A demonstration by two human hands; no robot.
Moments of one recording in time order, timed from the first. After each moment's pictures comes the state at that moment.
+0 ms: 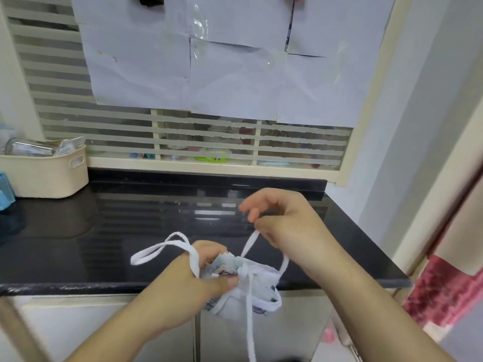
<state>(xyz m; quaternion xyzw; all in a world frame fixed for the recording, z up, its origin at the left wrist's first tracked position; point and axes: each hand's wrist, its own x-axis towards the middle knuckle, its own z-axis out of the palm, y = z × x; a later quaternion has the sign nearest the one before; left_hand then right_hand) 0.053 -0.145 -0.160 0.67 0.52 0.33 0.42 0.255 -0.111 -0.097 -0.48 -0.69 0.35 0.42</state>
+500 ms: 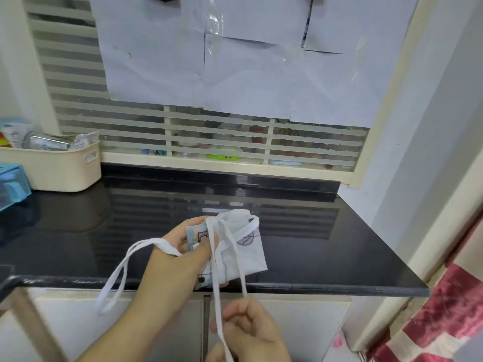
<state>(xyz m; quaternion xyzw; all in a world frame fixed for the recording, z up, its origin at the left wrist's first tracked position) 0.048 -0.141 -0.164 0.49 0.48 0.59 0.44 0.182 -0.197 -0.209 -0.47 -0.43 0.61 0.47</state>
